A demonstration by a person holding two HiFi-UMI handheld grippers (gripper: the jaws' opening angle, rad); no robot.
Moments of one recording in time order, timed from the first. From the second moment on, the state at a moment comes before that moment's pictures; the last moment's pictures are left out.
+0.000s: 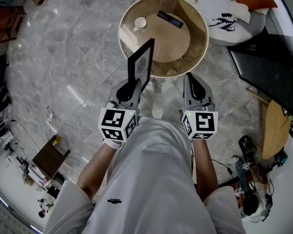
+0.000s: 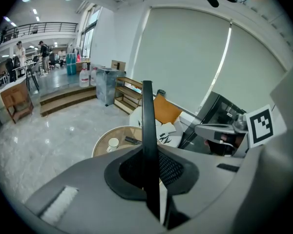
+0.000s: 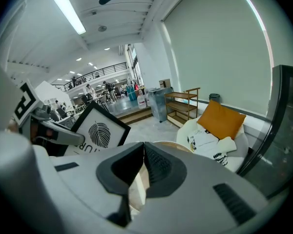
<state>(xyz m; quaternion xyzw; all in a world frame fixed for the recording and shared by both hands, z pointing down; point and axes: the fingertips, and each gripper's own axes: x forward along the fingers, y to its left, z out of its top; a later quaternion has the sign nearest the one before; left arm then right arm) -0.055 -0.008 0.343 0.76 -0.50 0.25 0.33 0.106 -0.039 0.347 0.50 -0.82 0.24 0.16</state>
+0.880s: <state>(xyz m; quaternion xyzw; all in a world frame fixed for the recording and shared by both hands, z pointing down) -0.049 -0.067 0.532 0.72 -0.49 0.26 0.43 0.073 -0.092 0.493 0.44 -0.83 0.26 0.20</state>
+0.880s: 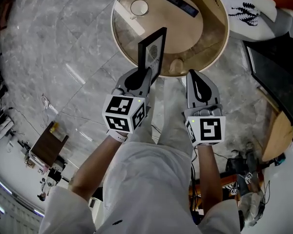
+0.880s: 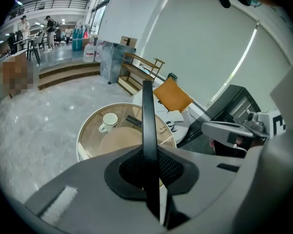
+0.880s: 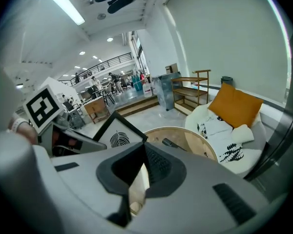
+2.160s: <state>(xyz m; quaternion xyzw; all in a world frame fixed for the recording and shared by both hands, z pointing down) -0.034 -0.133 0.717 0.68 -0.48 0.21 0.51 0.051 -0.136 0.645 0.44 -0.82 0.30 0.23</state>
